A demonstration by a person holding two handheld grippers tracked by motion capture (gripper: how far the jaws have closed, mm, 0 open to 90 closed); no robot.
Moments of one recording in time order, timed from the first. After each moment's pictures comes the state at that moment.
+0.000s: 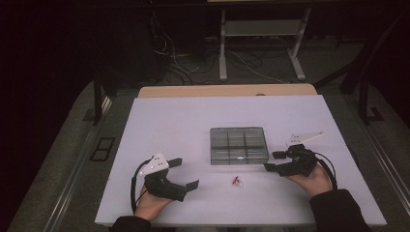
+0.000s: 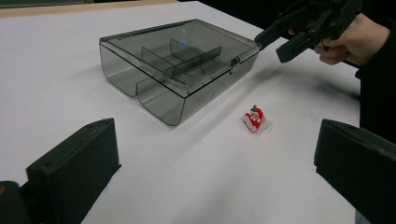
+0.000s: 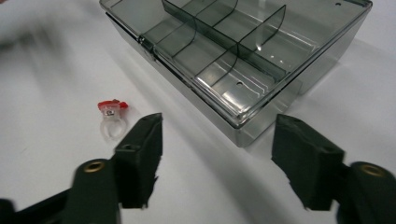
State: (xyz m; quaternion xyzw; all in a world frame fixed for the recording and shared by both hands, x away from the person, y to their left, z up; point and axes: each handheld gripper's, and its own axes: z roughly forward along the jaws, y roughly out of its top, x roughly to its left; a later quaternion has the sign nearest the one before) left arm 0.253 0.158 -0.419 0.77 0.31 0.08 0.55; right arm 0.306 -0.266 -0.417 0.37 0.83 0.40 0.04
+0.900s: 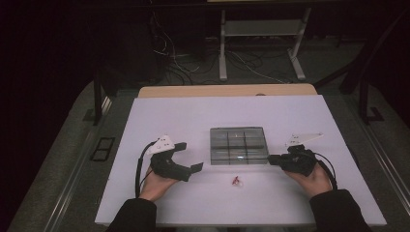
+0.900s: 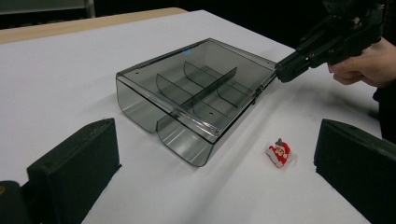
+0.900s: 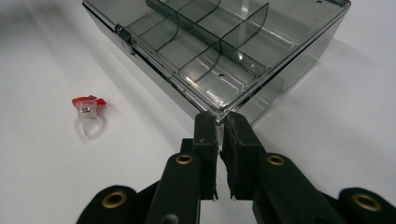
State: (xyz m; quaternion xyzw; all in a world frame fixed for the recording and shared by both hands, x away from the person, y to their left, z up) left arm 0.298 0.145 -0.404 0.78 0.30 0.08 0.54; right arm 0.306 -0.266 -0.420 0.37 0.84 0.39 0.07
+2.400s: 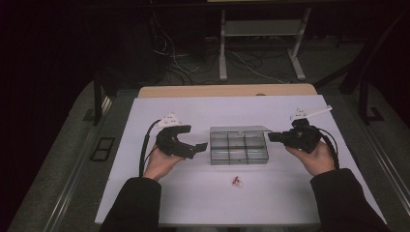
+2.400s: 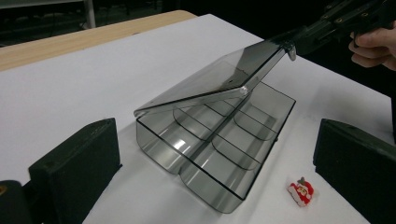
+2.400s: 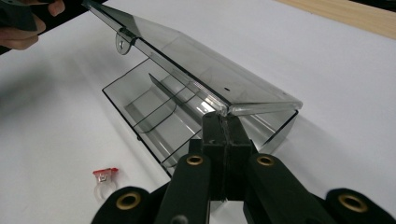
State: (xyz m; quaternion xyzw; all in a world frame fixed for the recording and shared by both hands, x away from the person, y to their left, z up) left arm 0.349 0.132 -0.375 0.79 0.30 0.07 0.53; right arm 0.343 -0.267 -0.360 0.37 0.82 0.43 0.07
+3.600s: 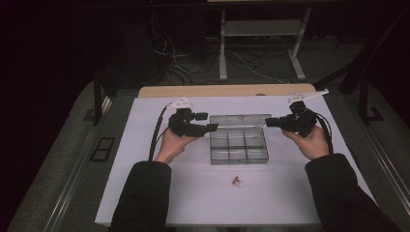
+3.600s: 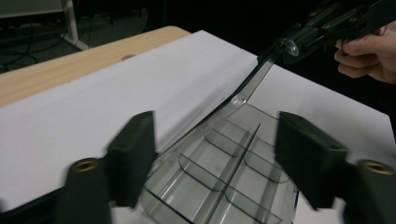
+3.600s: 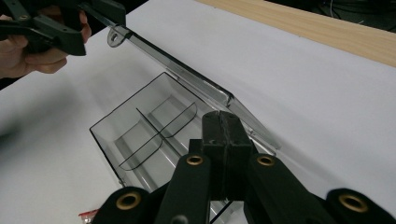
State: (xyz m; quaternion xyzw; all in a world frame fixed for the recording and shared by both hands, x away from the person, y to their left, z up) left arm 0.401 0.104 -0.369 0.79 0.28 0.05 0.55; right arm 0.386 -0.268 -0.349 0.38 0.80 0.45 0.05
